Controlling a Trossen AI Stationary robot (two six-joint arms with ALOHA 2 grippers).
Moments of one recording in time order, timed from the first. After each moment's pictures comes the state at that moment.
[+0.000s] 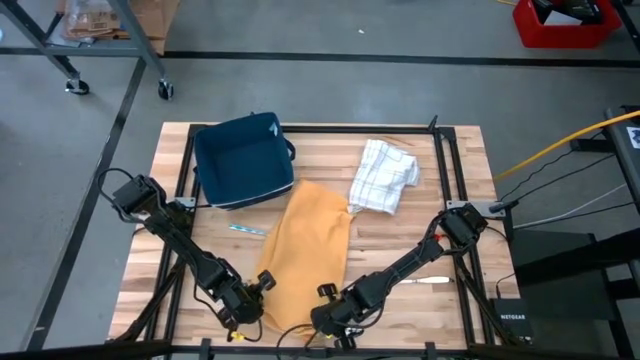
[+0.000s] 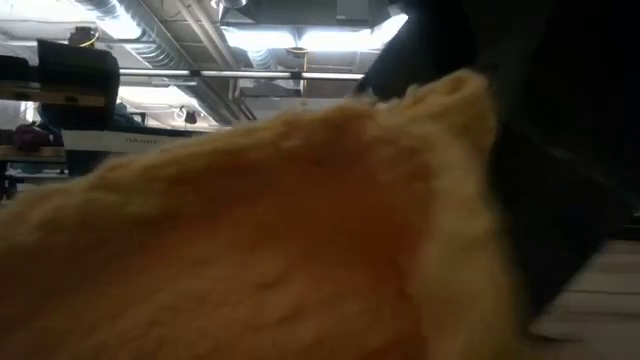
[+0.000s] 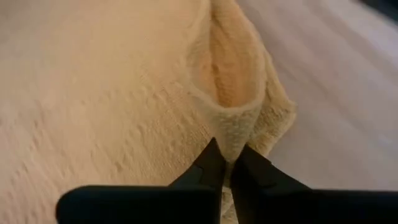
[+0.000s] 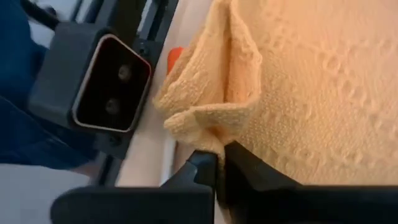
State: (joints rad) left arm -0.77 1.71 0.88 -0.22 -0.16 0.15; right arm 0.60 2.22 1.58 -0.34 -0.08 0.33
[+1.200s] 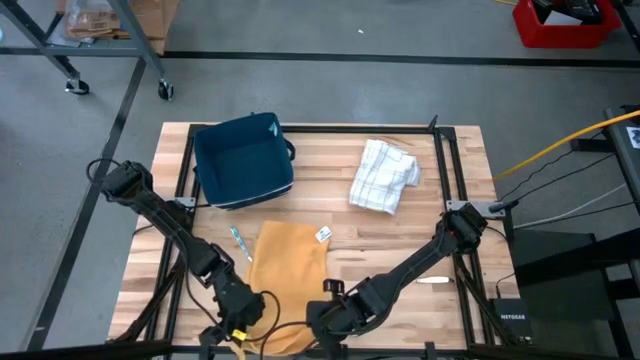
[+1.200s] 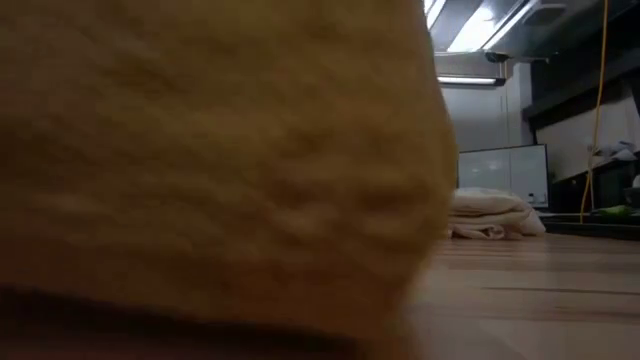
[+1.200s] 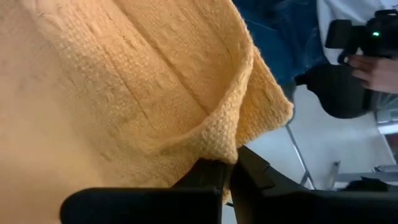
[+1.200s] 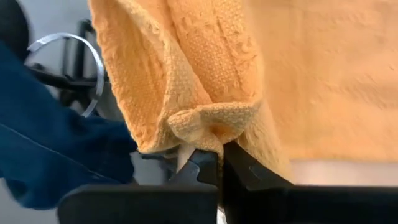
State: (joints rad) left arm -0.74 1.54 0.93 -0.01 0.46 -0.58; right arm 0.62 2.20 2.04 -0.87 0.05 0.63
